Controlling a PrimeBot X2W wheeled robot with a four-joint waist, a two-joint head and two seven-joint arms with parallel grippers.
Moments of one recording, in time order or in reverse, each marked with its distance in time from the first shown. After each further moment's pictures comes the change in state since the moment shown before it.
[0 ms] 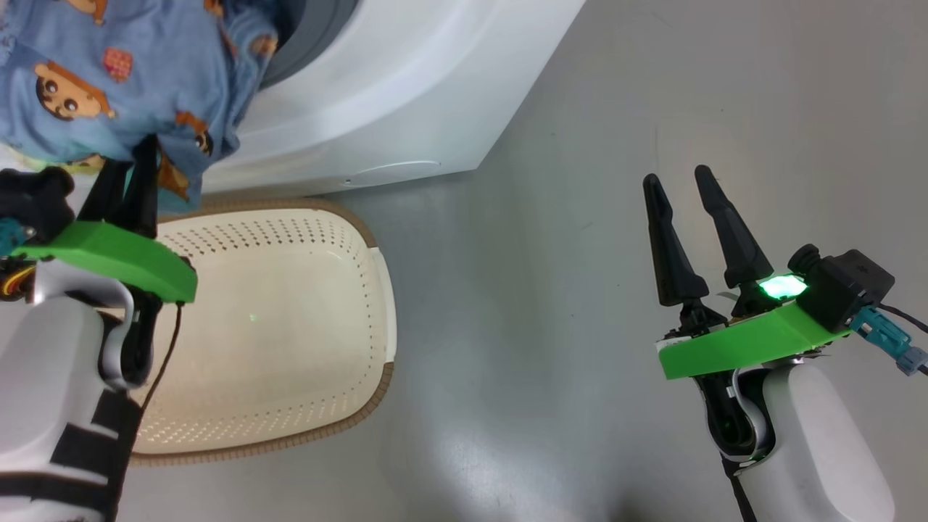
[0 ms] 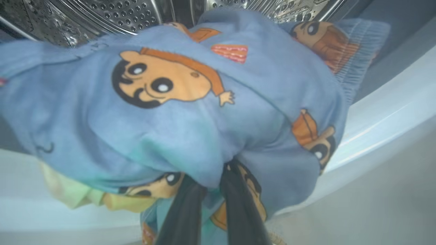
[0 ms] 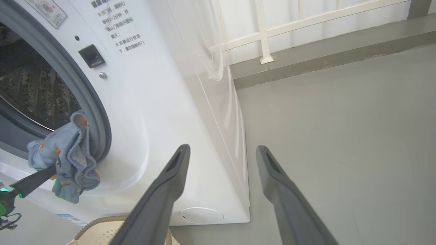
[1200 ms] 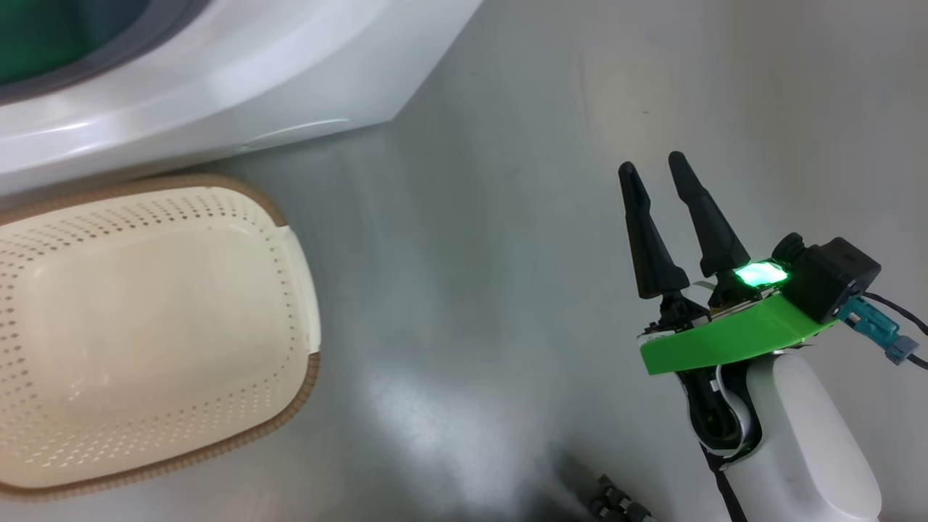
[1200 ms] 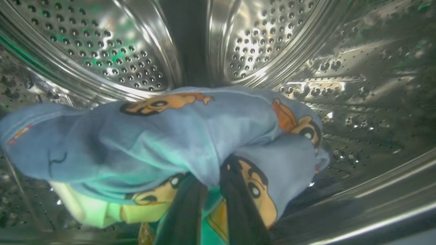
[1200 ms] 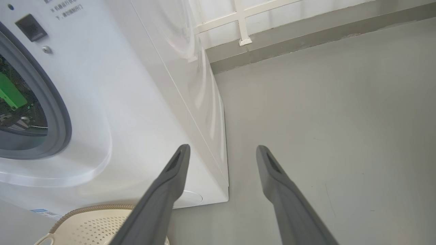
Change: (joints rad) left arm -0.584 0.078 0.026 0.234 0.051 0.028 0.210; right arm -0.027 0.002 0.058 -0.017 0.063 0.000 0.000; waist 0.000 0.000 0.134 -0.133
